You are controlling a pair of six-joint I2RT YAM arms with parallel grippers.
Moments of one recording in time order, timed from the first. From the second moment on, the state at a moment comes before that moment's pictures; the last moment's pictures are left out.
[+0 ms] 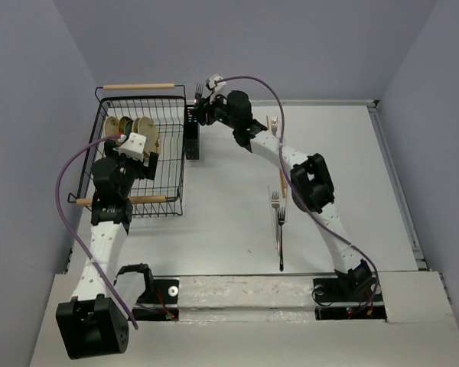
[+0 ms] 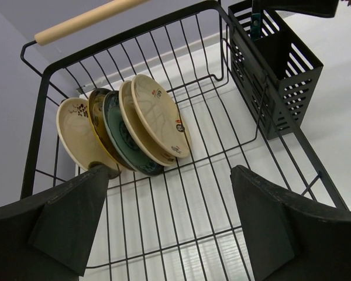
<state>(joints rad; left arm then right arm) 0.09 0.90 0.62 0.15 0.24 0.31 0.62 2.54 2.27 0.30 -0.33 0.08</state>
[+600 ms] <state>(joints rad) 0.09 0.87 0.61 0.15 0.24 0.31 0.62 1.61 1.50 -0.18 0.11 0.18</state>
